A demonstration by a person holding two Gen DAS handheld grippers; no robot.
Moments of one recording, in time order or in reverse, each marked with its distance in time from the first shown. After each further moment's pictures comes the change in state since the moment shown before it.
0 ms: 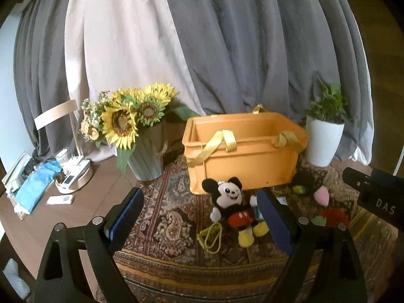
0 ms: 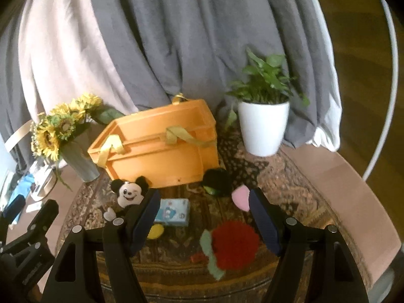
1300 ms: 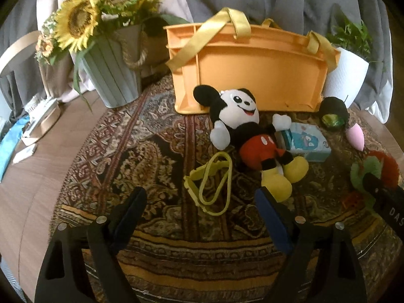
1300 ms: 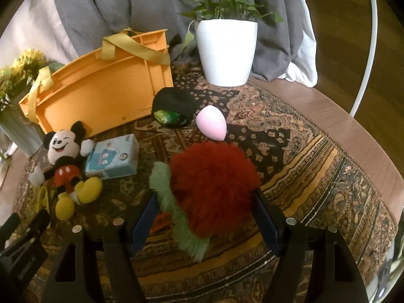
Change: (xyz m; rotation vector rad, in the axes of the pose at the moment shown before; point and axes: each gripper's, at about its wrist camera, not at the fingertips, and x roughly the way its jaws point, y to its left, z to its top) left arm 0.125 -0.004 -0.082 -0.017 0.334 -0.066; right arm 0.087 -0.011 -0.089 0.106 0.196 -0.242
